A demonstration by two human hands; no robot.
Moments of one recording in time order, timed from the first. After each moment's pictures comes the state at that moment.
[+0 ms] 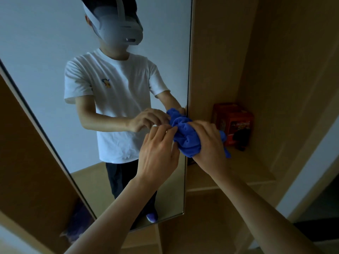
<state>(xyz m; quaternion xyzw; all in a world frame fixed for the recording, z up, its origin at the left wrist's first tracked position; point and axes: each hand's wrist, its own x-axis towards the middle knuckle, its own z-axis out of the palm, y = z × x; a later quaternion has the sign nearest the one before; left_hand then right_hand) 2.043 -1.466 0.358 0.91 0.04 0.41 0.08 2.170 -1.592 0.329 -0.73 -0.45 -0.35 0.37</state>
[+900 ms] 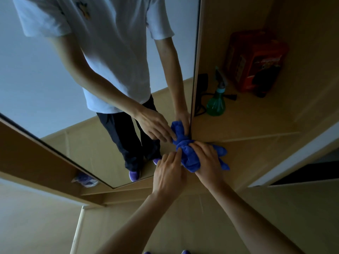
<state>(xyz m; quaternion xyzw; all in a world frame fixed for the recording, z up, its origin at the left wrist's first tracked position) 2.031 -1.491 0.137 0.96 0.16 0.10 0.19 2.145 -1.604 0.079 -0.84 -0.39 -0.16 0.34</state>
